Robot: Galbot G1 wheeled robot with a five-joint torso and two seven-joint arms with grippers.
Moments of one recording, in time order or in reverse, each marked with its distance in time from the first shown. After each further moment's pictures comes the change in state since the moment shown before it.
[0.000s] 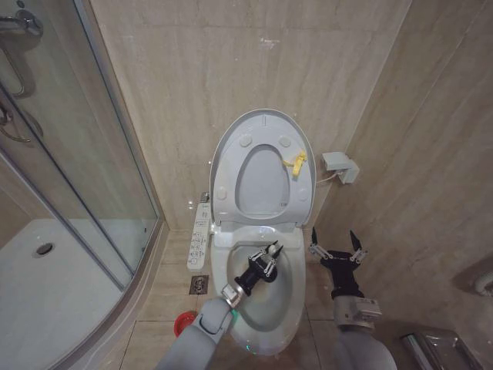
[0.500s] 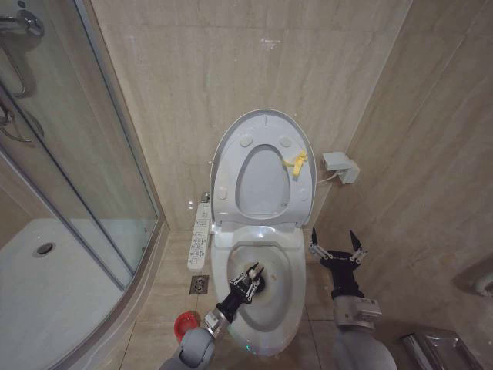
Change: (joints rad) left arm 0.164 0.085 -0.081 -0.047 -0.003 -0.016 -0.017; right arm 0.000 0.000 0.000 0.000 0.000 0.000 0.000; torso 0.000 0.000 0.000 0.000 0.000
